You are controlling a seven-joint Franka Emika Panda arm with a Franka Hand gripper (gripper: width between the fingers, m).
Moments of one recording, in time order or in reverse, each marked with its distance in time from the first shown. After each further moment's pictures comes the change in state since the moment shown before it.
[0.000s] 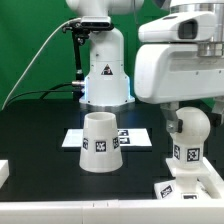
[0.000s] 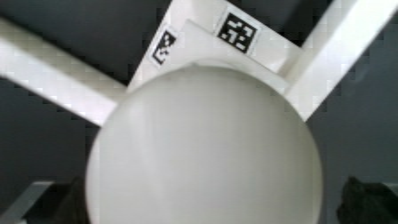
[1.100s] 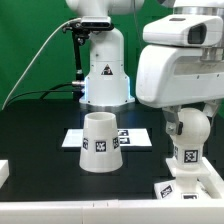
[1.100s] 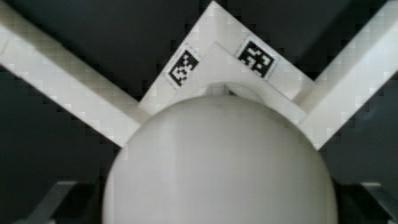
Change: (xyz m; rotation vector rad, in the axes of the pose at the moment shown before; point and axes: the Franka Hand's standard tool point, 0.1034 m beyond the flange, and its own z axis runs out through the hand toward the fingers) arm -0.003 0.005 0.003 -0.011 -0.084 -0.016
